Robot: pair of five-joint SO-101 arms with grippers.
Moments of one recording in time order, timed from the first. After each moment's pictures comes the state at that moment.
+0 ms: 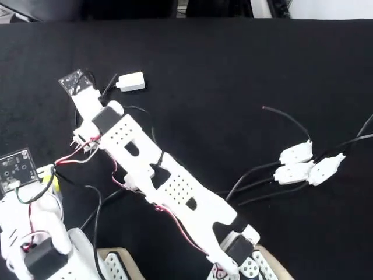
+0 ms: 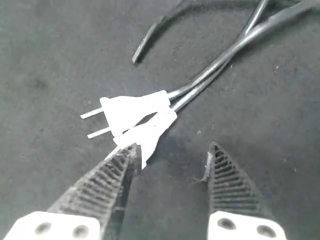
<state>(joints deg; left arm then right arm) -43.7 -104.5 69.9 78.3 -16.7 -48.8 77.2 -91.1 89.3 -15.3</state>
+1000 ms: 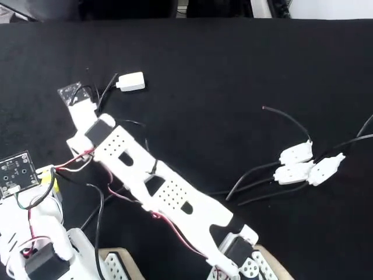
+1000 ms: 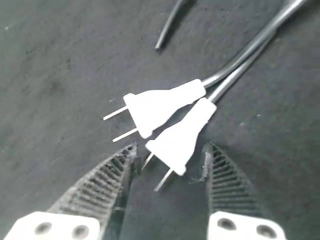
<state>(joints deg) -43.7 -104.5 66.4 80.6 -16.7 -51.9 82.4 -93.7 86.8 -24.2</state>
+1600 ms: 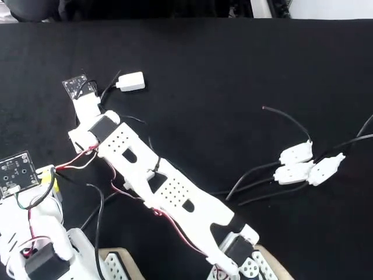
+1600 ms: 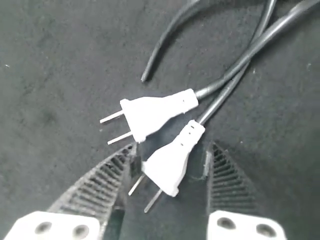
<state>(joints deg) -43.7 -104.5 66.4 80.6 -16.7 -50.5 83.5 -93.7 81.0 -24.2</state>
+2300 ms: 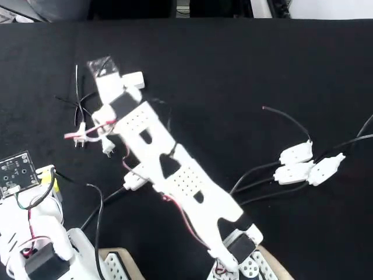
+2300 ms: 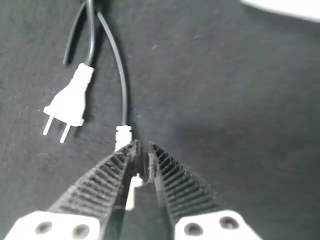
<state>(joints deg) -43.7 -104.5 66.4 80.6 -16.7 -41.8 73.8 -93.9 97.7 -19.4</state>
